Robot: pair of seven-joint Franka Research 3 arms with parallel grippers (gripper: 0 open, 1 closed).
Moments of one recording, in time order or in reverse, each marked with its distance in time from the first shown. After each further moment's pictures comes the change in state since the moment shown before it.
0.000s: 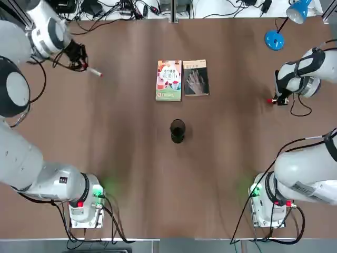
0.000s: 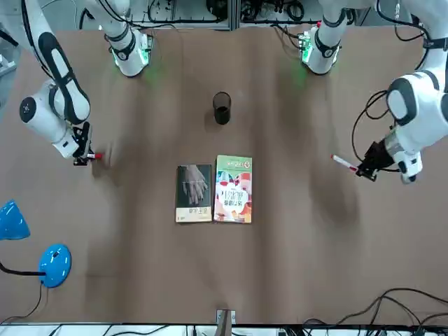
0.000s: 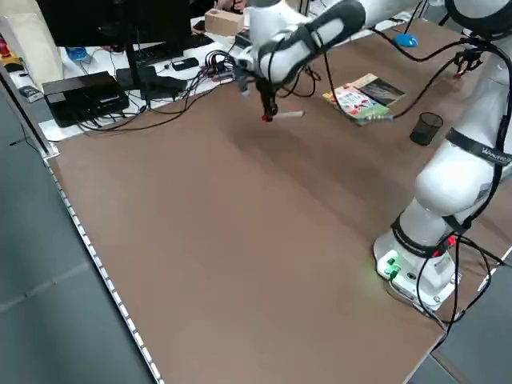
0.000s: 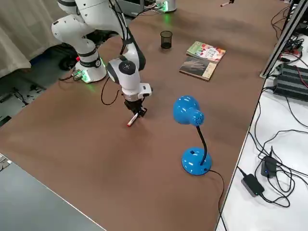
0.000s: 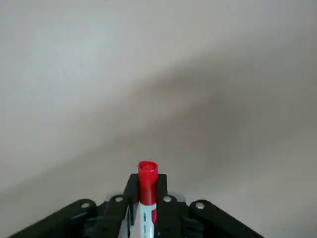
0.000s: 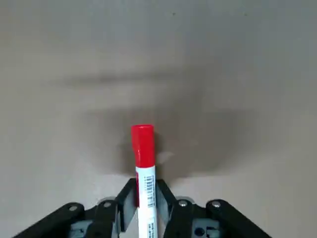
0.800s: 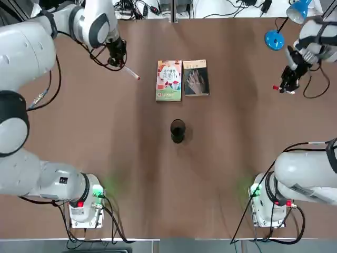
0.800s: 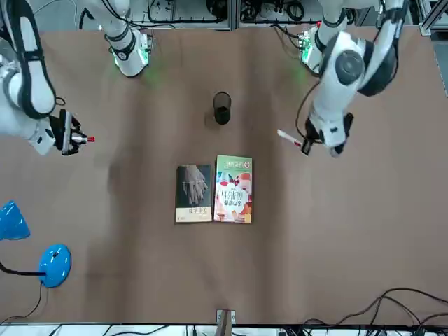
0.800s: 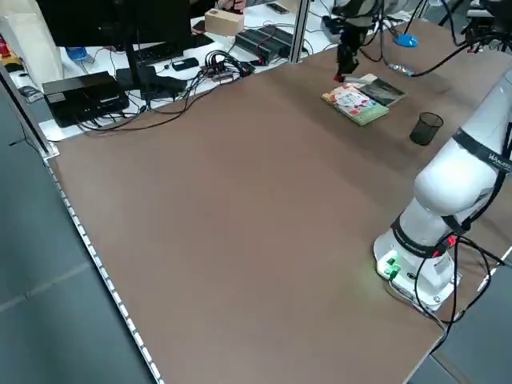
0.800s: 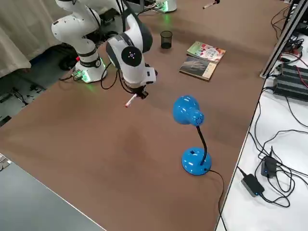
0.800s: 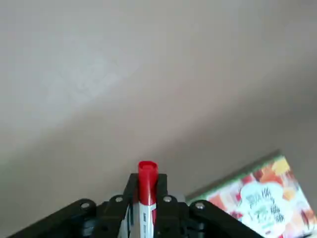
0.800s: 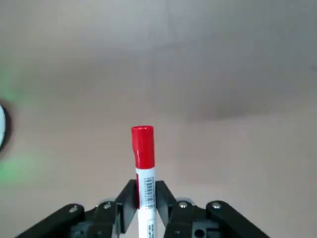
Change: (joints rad) left arm -0.006 -0.141 -0.513 0.058 0.201 -0.212 -0.524; right arm -0.003 -0.169 -0.005 0.258 0.131 -0.735 0.013
